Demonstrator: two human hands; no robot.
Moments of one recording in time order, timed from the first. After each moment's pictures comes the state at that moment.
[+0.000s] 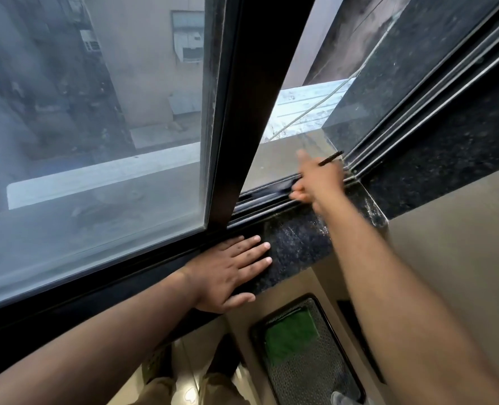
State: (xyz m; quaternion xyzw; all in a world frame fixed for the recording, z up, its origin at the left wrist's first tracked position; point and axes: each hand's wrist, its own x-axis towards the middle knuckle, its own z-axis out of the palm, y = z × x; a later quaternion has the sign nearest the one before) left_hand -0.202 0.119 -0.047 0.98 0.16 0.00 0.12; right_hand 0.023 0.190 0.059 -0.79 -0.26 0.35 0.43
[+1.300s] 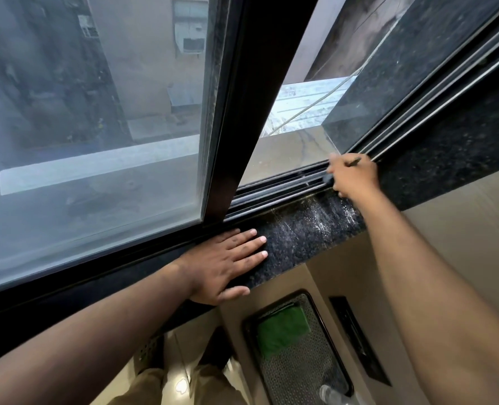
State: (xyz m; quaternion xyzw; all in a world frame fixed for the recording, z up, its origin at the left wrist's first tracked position) left_hand -0.200 0.120 -0.048 0.98 0.17 0.01 0.12; right_hand 0.104 0.185 0.065 -0.85 -0.37 0.22 0.31
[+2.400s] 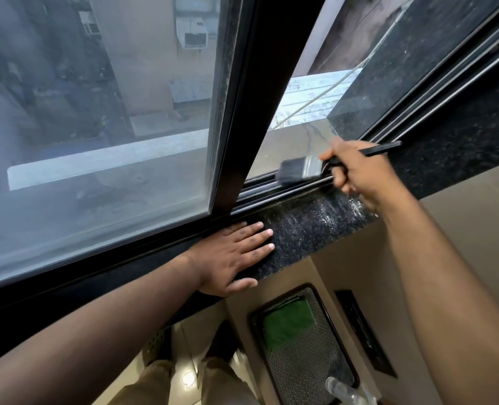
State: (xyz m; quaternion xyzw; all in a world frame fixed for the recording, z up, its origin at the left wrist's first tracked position) left_hand -0.200 0.120 -0.047 0.98 0.16 0.00 0.12; right_hand 0.077 0.159 0.096 -0.69 -0.46 0.40 0.38
